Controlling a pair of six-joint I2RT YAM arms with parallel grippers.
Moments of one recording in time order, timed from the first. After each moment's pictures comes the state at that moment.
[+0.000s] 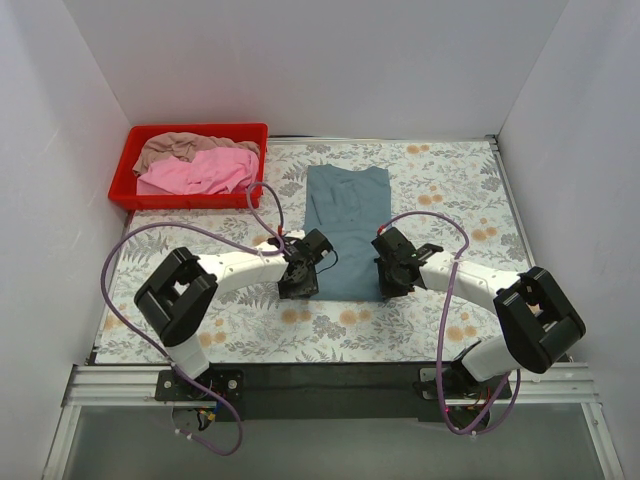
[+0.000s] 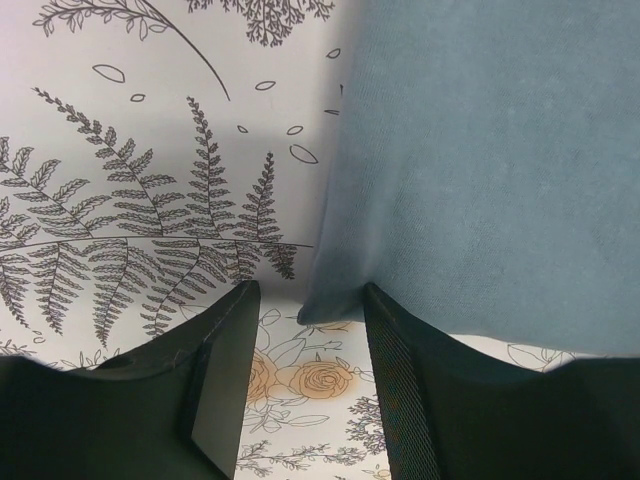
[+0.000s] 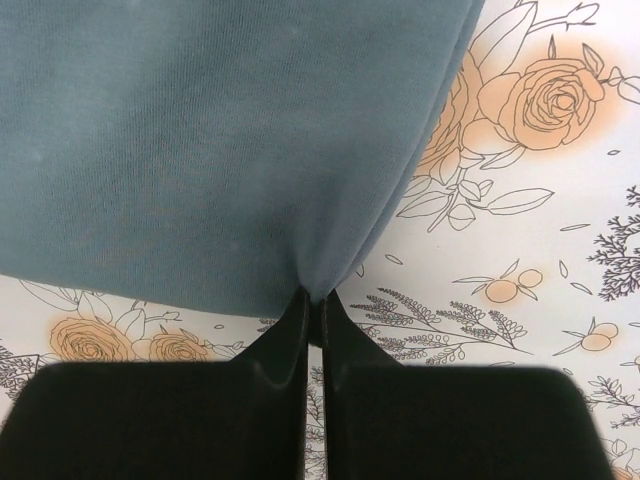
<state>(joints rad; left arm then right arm) -0.85 1.71 1.03 -0.64 -0.26 -0.96 0.68 1.45 0.76 -0.51 0.10 0.50</state>
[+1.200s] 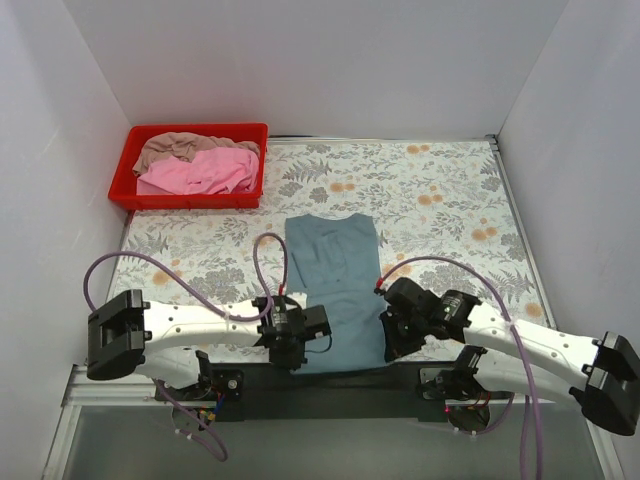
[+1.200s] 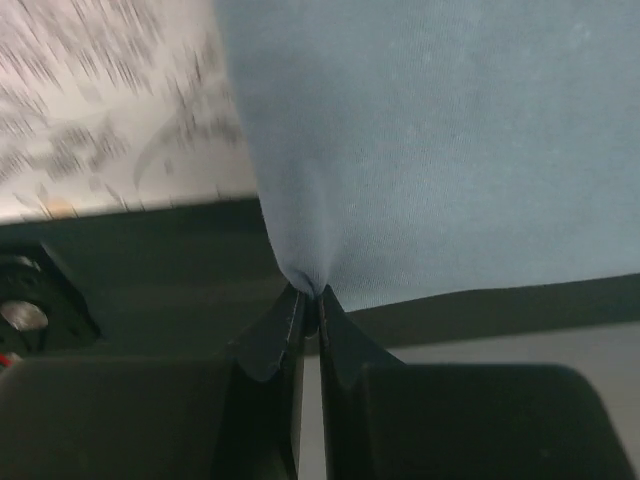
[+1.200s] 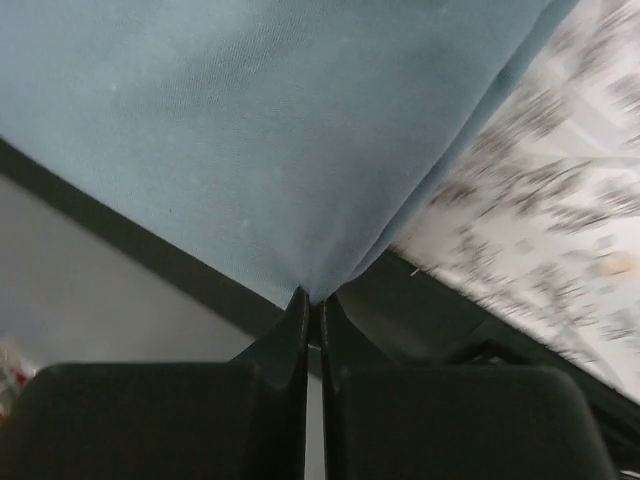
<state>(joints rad) -1.28 1.36 0.84 -0.92 -0.13 -1.23 0.96 0.96 0.54 -0.76 -0.20 0.60</state>
